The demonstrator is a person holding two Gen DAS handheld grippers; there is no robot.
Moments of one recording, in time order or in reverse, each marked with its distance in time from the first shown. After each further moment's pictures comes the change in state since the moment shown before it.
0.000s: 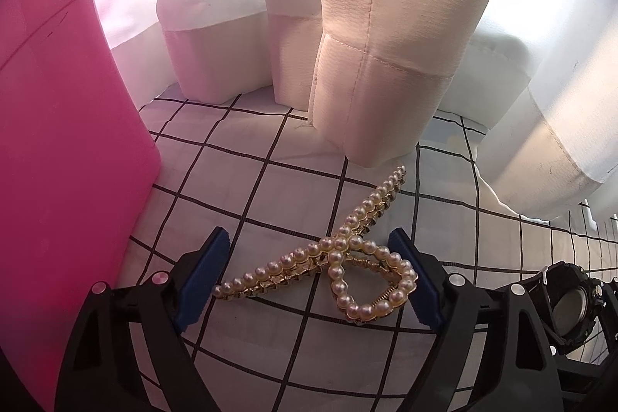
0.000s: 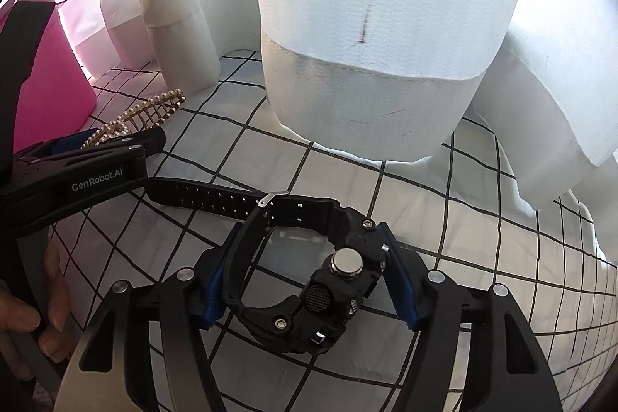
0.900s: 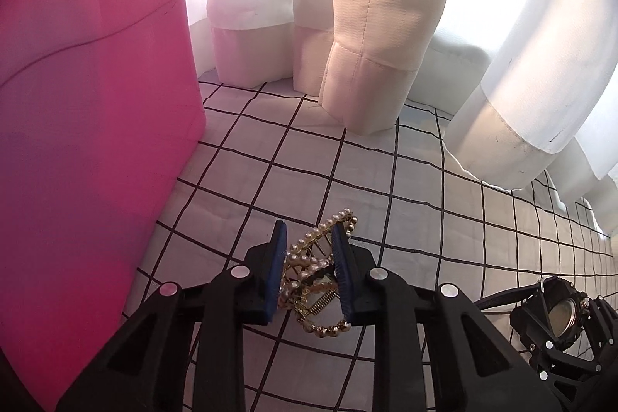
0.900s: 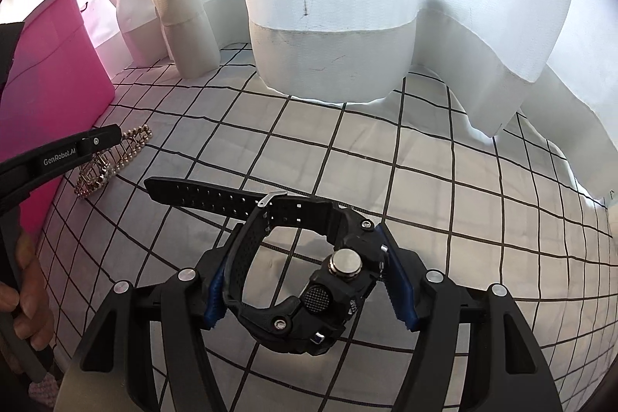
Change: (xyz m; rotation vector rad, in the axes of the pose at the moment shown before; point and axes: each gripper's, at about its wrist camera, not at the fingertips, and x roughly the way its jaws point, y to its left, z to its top) left arm -0.077 0.015 -0.053 -0.050 -0.019 -0.025; right arm -0.043 -0.009 -0.047 0.063 -0.021 0.014
